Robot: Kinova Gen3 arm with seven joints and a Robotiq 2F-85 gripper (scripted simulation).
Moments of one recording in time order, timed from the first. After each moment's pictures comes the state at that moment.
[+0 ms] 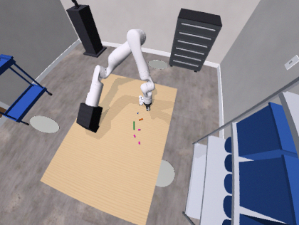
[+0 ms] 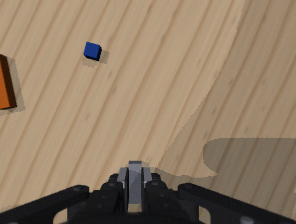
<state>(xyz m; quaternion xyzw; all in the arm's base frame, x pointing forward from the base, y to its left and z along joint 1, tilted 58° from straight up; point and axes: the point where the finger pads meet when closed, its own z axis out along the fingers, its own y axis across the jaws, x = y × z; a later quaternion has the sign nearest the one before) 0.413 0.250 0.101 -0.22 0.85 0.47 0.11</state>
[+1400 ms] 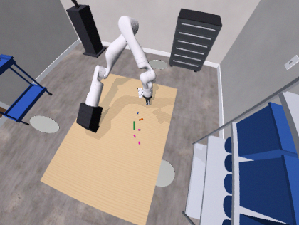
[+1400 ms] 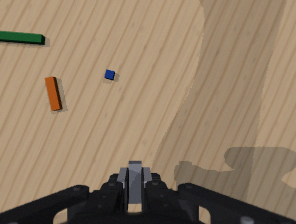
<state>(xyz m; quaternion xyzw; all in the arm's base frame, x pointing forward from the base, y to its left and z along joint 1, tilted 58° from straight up) 0.415 0.166 0.154 -0.22 0.85 0.47 0.11</state>
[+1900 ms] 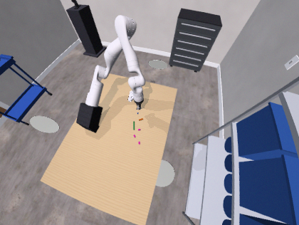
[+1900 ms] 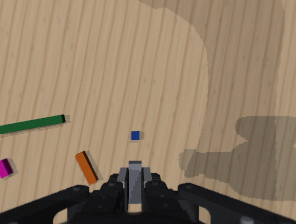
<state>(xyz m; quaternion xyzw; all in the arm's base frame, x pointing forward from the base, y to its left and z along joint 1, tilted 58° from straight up) 0.366 0.128 0.097 -0.12 0.87 0.48 0.05</state>
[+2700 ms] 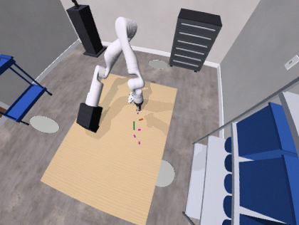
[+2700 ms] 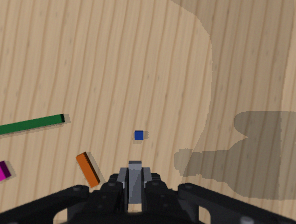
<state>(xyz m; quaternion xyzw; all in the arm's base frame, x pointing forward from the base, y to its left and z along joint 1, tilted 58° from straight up) 0.368 0.137 0.086 -0.11 0.87 0.48 0.05</state>
